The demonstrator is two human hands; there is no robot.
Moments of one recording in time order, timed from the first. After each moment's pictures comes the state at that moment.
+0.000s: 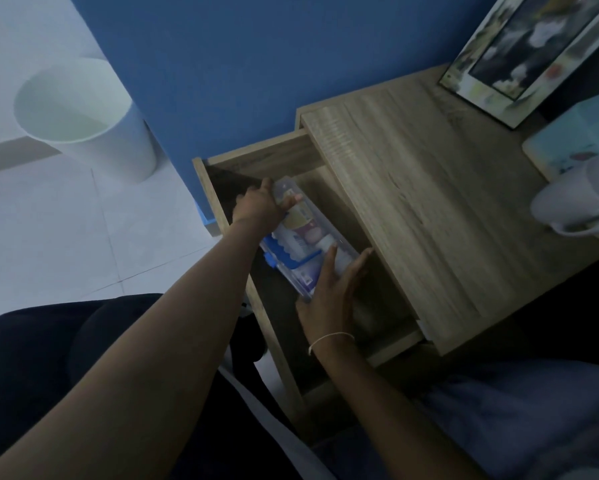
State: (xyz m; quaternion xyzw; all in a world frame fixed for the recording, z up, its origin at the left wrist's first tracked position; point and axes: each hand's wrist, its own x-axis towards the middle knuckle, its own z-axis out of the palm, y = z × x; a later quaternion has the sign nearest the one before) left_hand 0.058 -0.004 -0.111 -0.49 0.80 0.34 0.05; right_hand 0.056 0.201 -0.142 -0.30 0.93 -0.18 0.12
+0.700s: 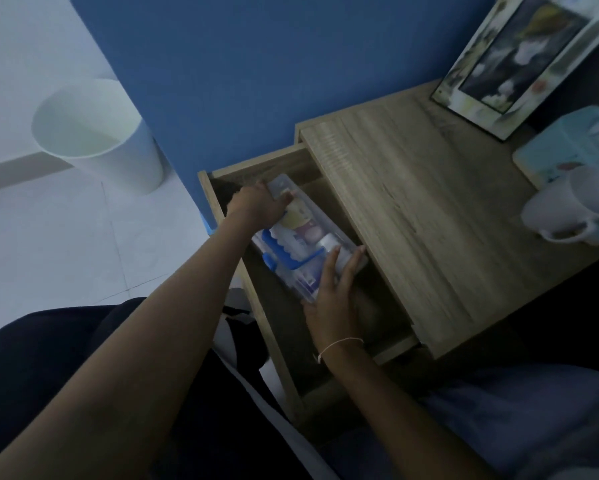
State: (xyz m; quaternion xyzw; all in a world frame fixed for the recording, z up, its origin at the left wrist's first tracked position) left_hand 0.060 -0.012 -0.065 -0.47 0.83 0.30 0.06; right_hand 0.052 0.206 -0.106 -0.36 0.92 -0.12 0.07
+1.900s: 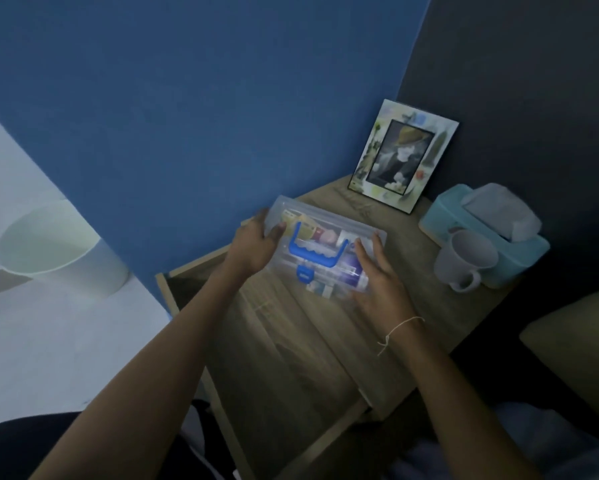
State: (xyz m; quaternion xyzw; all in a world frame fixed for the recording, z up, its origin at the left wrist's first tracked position) left_hand -0.025 0.014 0.022 -0.35 0.83 0.40 -0.15; right_hand -0.143 0.237 -0.004 -0.44 0.83 -0.31 0.11
